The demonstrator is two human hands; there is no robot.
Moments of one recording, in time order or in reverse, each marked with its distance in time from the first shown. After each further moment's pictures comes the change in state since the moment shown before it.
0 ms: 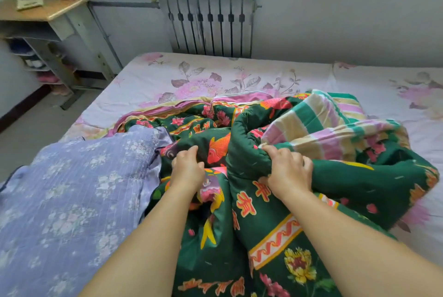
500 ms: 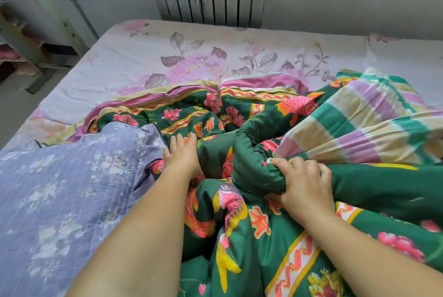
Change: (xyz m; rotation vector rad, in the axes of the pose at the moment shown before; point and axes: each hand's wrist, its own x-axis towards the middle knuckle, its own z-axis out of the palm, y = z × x) left_hand 0.195 -0.053 0.057 0.461 -0.304 0.007; right_hand 0.089 -0.028 0.116 -0.105 0.035 -0.072
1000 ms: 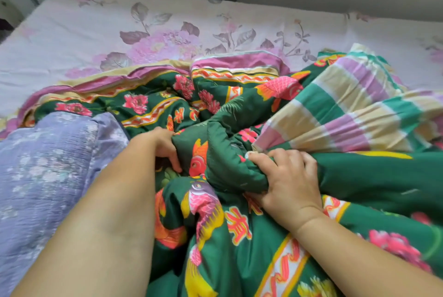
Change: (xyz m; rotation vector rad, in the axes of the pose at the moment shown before) left_hand 0.081 0.002 0.007 -0.034 -0.338 0.152; right_hand 0.002 0.007 0.020 0.037 0.258 -0.123
